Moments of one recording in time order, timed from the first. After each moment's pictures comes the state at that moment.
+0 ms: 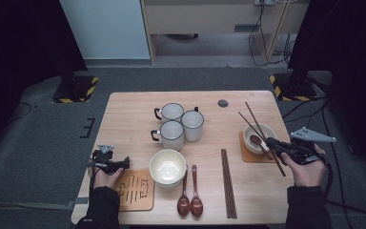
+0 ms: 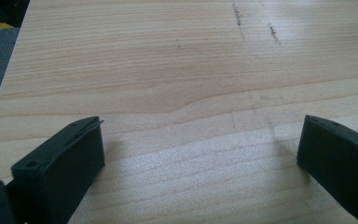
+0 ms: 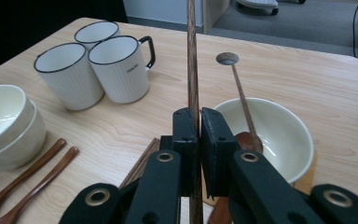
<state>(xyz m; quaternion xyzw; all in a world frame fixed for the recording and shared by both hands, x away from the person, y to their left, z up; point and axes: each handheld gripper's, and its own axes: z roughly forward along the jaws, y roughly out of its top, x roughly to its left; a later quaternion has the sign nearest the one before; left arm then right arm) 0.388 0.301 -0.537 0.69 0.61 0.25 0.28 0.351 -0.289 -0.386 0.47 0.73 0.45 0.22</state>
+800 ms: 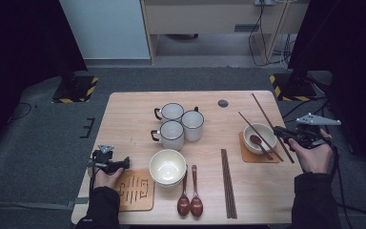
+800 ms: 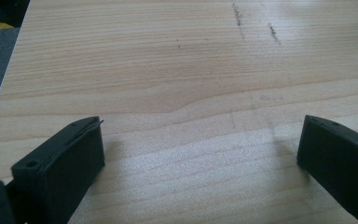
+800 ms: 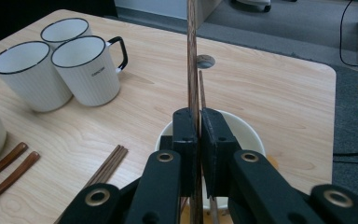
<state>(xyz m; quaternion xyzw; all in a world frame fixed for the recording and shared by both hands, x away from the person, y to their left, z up) 0.388 0.301 -0.537 0.69 0.61 0.25 0.28 0.392 -0.317 -0.379 0.47 0.74 0.43 0.22</state>
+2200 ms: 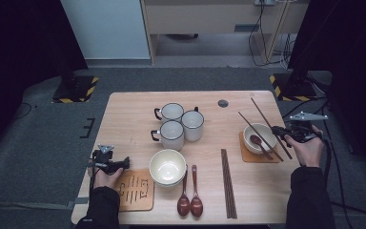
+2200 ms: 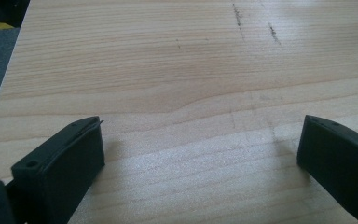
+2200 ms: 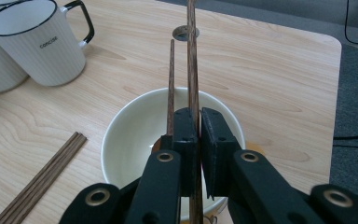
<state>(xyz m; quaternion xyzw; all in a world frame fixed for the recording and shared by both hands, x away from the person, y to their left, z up) 0.388 0.301 -0.537 0.69 0.61 0.25 0.28 0.436 -0.333 -0.422 0.48 0.76 0.39 0.20</state>
